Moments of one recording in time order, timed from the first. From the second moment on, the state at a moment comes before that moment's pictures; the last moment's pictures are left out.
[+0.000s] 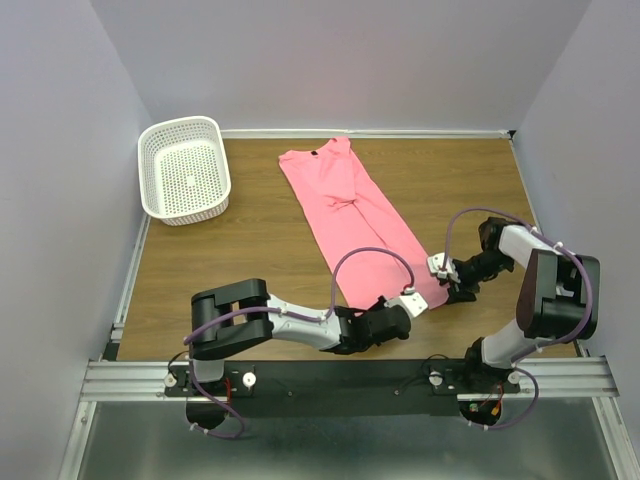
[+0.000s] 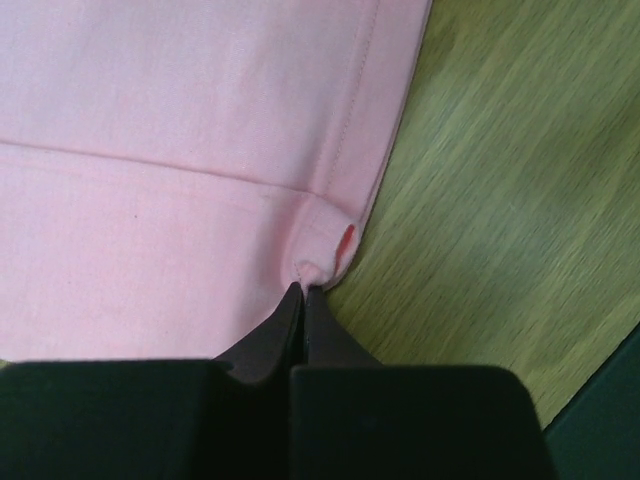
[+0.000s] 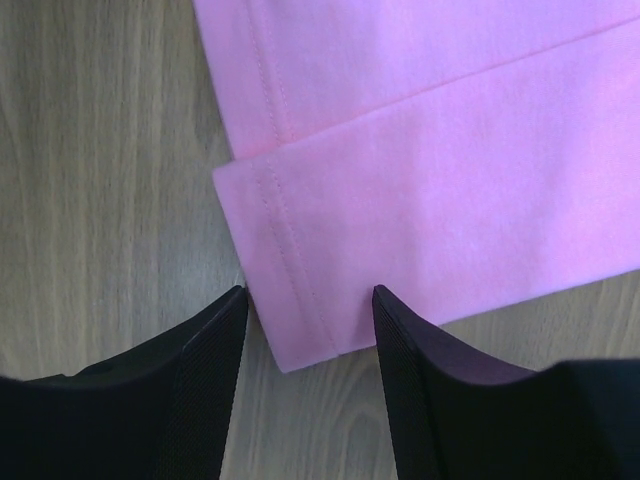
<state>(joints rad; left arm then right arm) -1.40 1.85 0.98 0.07 -0.45 -0.21 -0.17 1.58 0.83 -1.07 -0.62 -1.98</state>
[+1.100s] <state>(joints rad) -0.91 1.53 0.80 0.26 0.03 -0.10 0.03 1.89 1.46 -1.22 -0.91 -1.73</state>
